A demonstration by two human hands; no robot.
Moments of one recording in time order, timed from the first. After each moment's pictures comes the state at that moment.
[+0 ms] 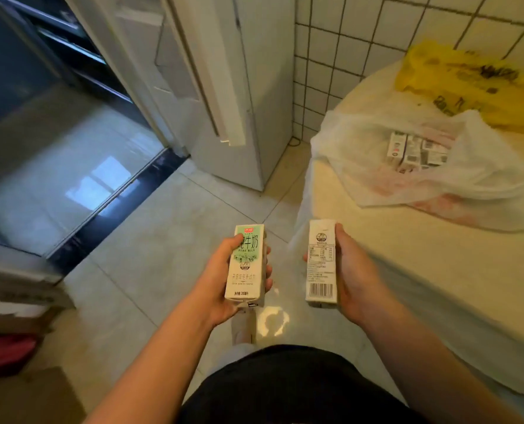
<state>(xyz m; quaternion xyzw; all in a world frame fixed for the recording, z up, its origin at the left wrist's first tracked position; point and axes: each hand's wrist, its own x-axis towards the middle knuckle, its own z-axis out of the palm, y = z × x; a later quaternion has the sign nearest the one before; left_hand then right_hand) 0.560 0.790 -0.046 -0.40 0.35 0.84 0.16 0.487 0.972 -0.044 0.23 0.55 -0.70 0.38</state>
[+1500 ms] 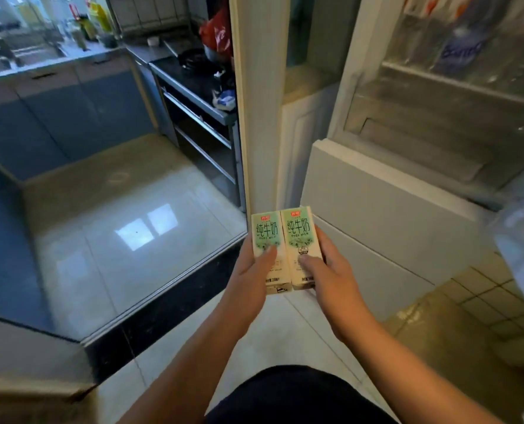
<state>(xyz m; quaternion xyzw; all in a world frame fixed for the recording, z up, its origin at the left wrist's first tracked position) 0.340 0.121 0.005 -0.27 0.60 0.75 -0.13 0.263 0.233 0.007 -0.16 0.70 -0.65 0.26</state>
